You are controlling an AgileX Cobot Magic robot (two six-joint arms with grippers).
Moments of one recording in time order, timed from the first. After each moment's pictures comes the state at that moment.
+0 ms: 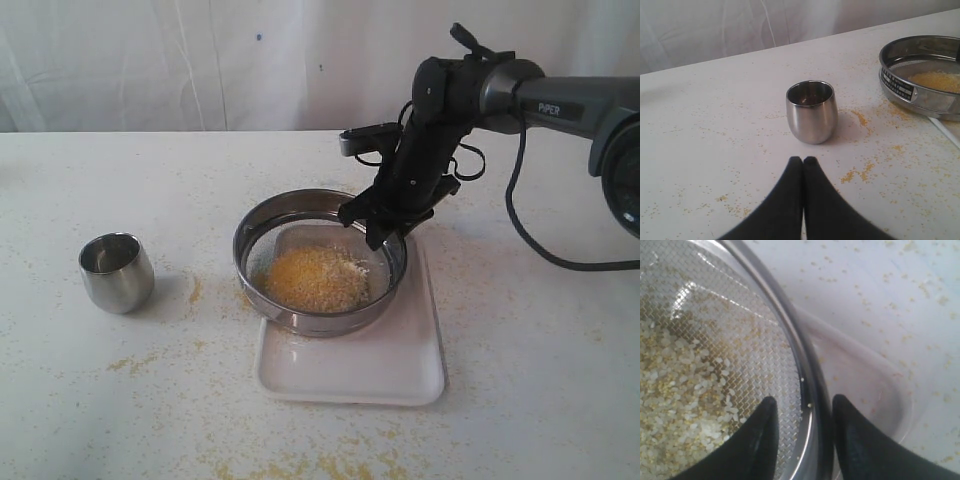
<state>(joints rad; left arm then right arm) -0.10 0.00 0.02 -0.06 0.27 0.15 0.33 2.30 -1.86 0.19 1.00 -0.28</state>
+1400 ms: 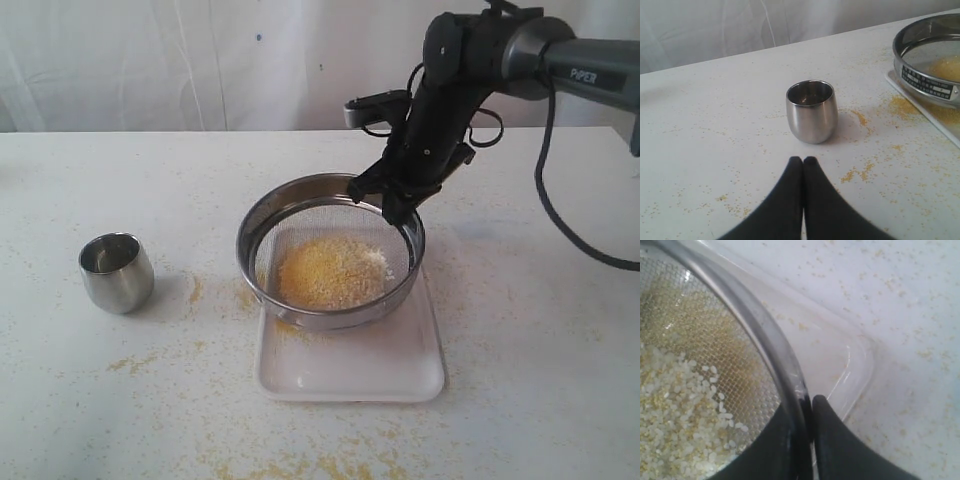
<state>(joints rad) -0.10 0.00 0.02 -0.06 0.27 0.15 0.33 2.19 -1.86 0.14 1.08 -0.27</state>
